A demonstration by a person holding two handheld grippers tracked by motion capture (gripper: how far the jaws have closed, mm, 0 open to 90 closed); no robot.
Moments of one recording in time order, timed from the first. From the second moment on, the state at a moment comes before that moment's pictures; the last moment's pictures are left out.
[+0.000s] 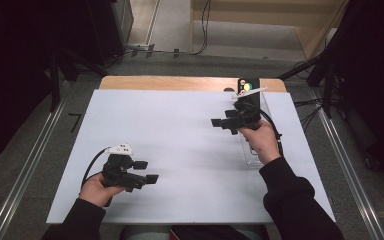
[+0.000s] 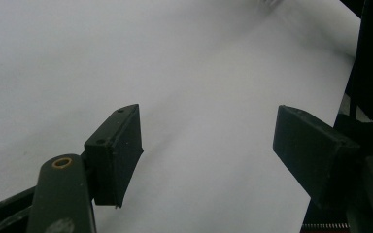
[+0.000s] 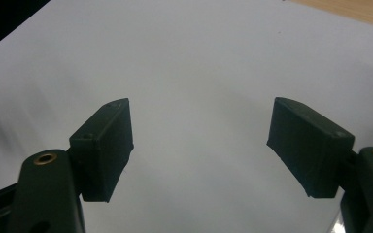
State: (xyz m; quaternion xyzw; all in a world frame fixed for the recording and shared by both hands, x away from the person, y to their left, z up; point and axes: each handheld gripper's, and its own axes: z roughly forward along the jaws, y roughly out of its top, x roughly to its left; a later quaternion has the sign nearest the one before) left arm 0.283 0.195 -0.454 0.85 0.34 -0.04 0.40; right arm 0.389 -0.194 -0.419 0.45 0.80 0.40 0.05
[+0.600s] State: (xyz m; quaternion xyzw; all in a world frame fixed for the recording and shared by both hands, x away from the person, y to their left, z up) left arm 0.284 0.195 -0.453 0.85 0.34 -0.05 0.41; right arm 0.354 -0.191 -0.427 0.40 0.82 0.40 0.03
